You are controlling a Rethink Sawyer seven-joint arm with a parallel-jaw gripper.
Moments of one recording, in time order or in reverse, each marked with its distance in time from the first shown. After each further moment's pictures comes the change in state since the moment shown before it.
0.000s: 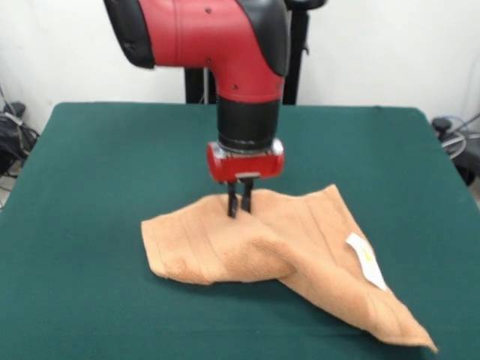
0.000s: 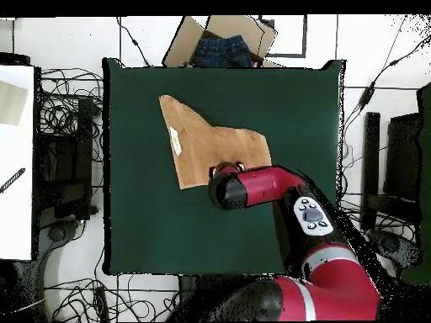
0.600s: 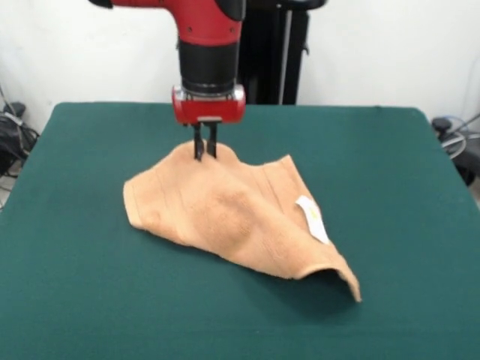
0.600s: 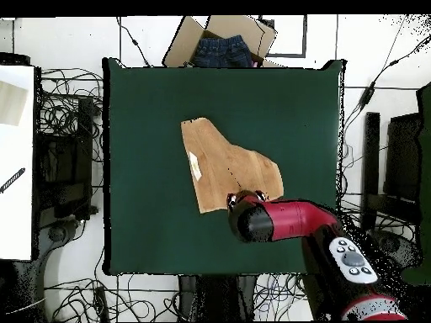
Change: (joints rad) arm -0.134 -0.137 0.000 0.216 -0.001 0.000 0.000
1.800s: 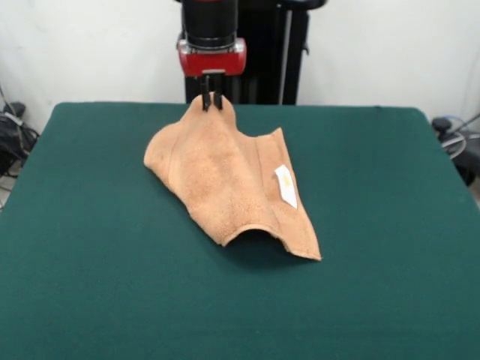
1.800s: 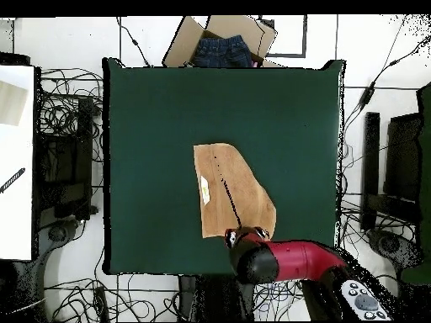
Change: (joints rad) arm -0.094 -0.096 0.000 0.246 -0.012 -0.063 0.000
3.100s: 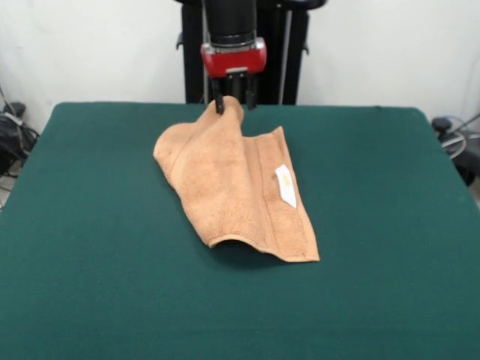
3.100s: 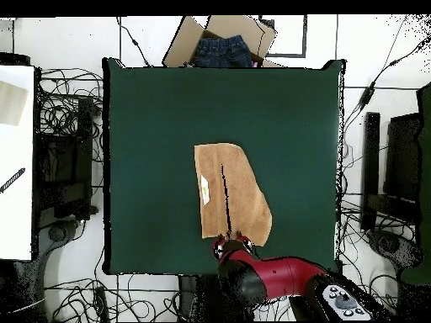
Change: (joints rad) arm 0.049 0.076 -0.073 0.069 -0.081 -0.266 0.000
